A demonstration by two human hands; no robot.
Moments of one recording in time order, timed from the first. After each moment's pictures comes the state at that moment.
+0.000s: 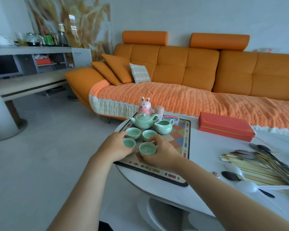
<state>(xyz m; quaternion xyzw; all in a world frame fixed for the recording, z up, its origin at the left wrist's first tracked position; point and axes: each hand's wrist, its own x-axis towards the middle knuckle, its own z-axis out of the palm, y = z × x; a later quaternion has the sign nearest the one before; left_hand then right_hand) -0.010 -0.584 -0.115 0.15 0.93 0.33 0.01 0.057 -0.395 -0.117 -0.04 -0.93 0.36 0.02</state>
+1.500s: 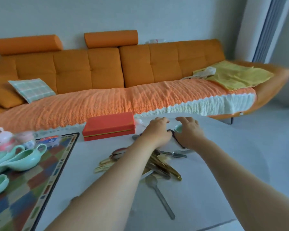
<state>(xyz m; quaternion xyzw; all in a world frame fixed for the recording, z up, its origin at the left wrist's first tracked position) 0.129 -0.057 -0.083 0.50 0.82 0.25 0.08 0.231 0.053 -0.110 -0.37 -0.90 0.16 0.16</state>
